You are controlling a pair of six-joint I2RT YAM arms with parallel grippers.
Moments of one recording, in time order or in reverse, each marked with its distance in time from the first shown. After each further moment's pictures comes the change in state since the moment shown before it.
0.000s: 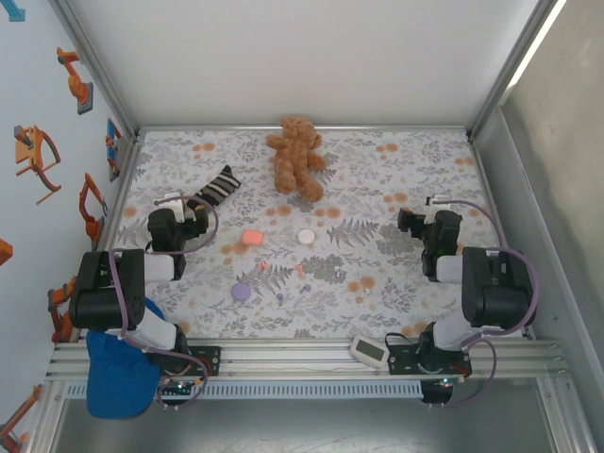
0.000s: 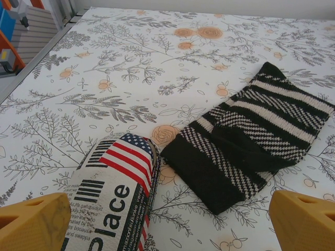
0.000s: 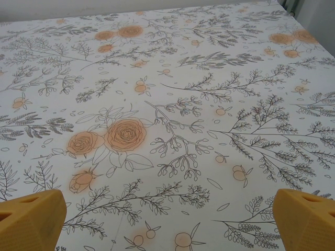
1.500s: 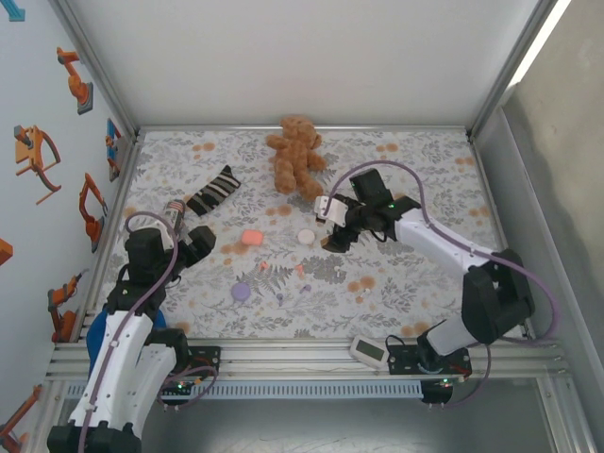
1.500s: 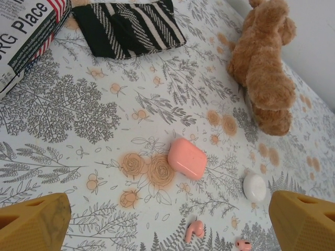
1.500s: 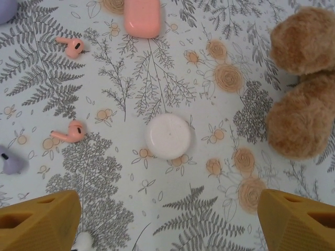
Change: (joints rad) left arm -0.079 -0.929 0.105 -1.234 0.249 -0.604; right arm 0.618 -0.024 0.708 -1.253 -0.373 -0.874
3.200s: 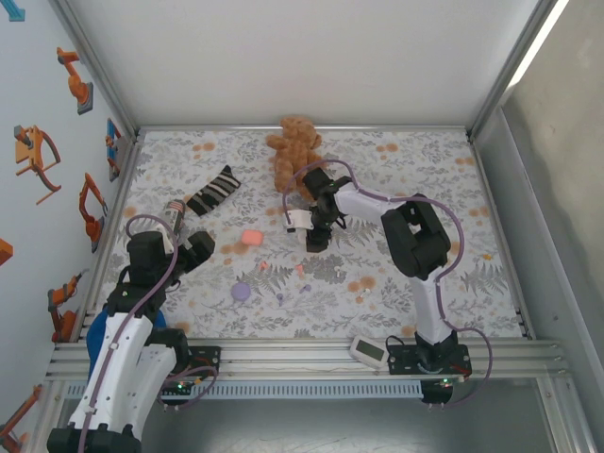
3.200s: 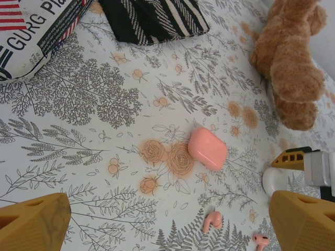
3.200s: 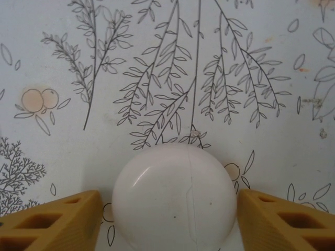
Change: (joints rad) left arm -0.006 -0.007 -0.003 -0.065 -0.041 0.000; right arm 0.079 0.603 0.451 -0.262 0.098 -0.209
